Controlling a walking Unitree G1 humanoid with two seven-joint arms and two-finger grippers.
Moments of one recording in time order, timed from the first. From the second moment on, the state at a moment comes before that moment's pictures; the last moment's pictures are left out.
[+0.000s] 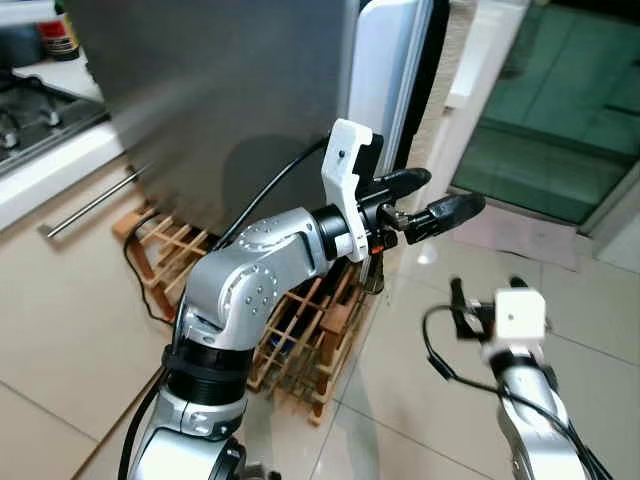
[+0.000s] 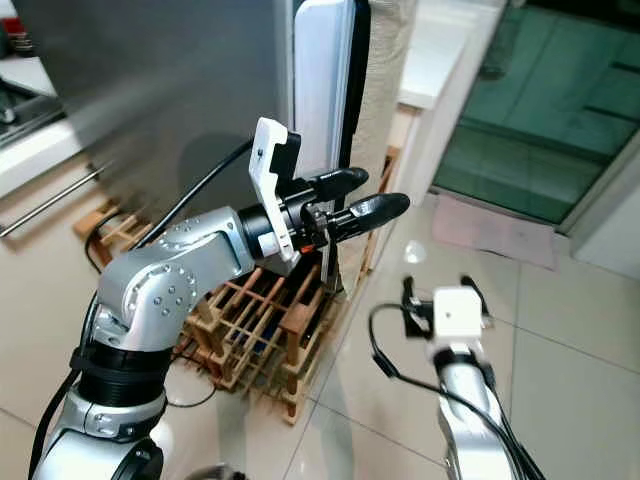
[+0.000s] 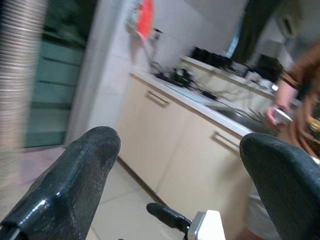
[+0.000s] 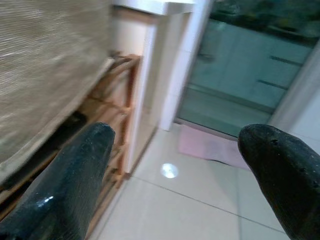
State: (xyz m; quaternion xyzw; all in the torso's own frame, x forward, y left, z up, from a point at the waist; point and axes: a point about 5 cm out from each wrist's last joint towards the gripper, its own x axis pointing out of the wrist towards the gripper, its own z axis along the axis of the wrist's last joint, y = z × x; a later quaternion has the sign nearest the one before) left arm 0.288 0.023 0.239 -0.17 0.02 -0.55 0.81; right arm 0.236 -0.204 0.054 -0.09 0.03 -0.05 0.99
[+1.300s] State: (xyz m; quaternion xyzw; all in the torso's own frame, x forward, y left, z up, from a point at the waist) left arm 0.325 0.172 0.139 0.09 0.05 0.05 0.99; right arm 0.333 -0.130 0.107 -0.10 -0.02 0.19 0.98
